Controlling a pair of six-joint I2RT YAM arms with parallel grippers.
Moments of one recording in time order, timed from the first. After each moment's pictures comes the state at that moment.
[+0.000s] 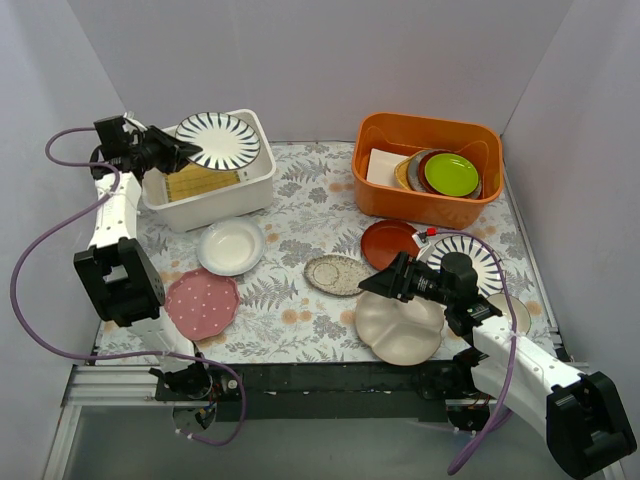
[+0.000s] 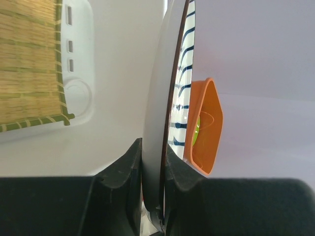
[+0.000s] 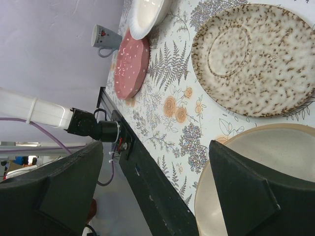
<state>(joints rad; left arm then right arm) 0.28 1.75 1.61 -0.39 0.70 -0.87 0.43 0.85 0.24 0.31 -0.64 0.91</state>
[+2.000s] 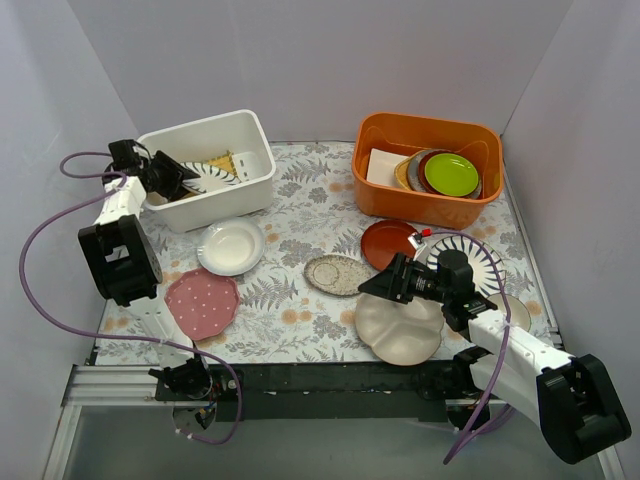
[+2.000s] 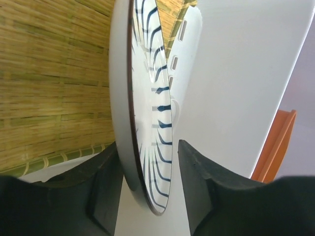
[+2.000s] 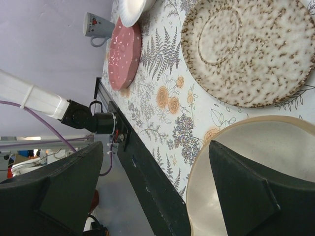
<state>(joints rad) 0.33 1.94 1.55 -0.42 0.53 -0.72 0.41 0.94 0.24 0.32 -0.71 0.89</state>
